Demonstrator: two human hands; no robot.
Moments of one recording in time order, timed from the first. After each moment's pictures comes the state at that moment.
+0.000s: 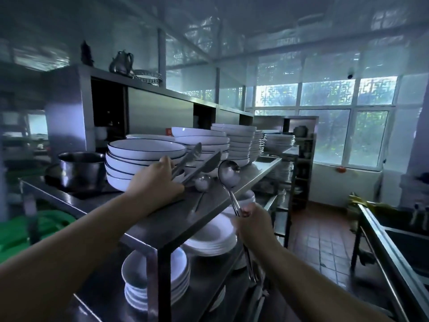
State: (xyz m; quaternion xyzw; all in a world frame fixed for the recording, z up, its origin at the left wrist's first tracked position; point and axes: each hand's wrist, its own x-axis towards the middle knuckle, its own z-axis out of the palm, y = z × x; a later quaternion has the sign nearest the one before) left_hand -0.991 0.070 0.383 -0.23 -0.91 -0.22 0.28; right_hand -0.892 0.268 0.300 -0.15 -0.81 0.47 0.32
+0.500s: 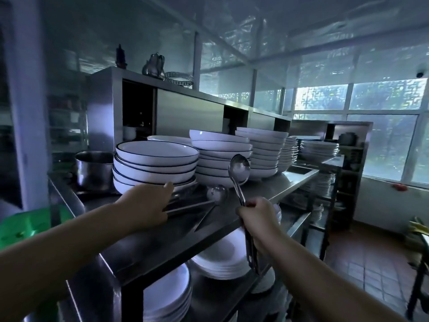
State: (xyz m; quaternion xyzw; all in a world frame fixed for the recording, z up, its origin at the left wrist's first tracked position) left_hand -1.037 0.083 0.364 -0.23 -0.94 0.10 0.24; right_hand -0.990 0.321 0.330 -0.10 -0.78 0.54 0.29
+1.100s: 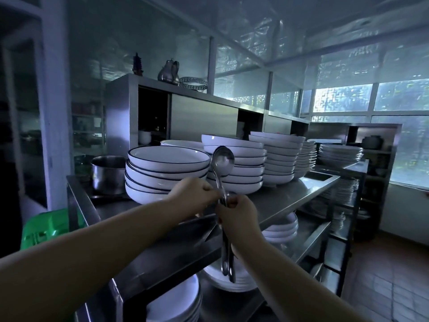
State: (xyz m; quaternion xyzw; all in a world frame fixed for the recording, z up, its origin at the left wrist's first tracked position) left_hand -1.037 0.149 0.388 -0.21 -0.89 -0.39 0.13; right_hand -1.010 0.268 0.344 -0.01 -0.76 0.60 0.27
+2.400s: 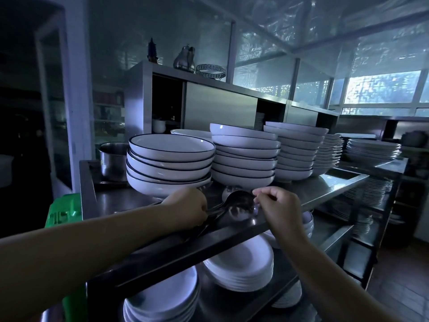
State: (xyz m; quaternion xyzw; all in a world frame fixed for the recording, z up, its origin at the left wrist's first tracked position) left_hand -1.060 0.161 0.359 -0.17 -0.97 -0.11 0.11; right_hand -1.040 0.365 0.340 0.01 -0.79 0.51 0.33
